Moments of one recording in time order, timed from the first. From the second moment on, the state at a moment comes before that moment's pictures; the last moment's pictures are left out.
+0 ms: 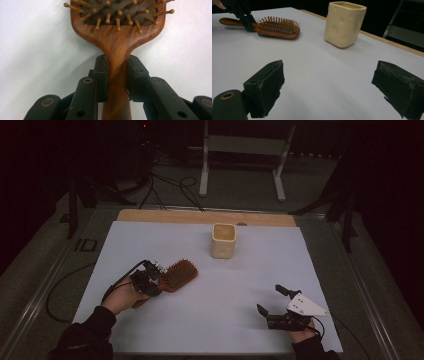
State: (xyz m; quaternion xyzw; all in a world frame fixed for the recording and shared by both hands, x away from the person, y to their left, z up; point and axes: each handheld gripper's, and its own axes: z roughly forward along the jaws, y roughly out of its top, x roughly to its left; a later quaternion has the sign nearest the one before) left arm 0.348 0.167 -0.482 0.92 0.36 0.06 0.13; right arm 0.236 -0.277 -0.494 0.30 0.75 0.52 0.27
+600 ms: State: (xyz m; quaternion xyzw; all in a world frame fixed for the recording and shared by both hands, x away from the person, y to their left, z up) left arm 0.323 0.166 -0.461 0.90 0.35 0.08 0.24; right arm 0.236 -0.276 -0.494 0.30 0.75 0.52 0.27
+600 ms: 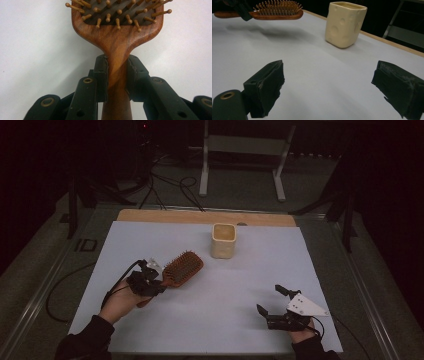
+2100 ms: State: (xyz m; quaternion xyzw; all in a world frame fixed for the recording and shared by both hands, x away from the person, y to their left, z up) left arm 0.269 0.114 -0.476 0.86 0.28 0.14 0.40; right arm 0.239 -0.248 -0.432 0.30 0.75 0.53 0.27
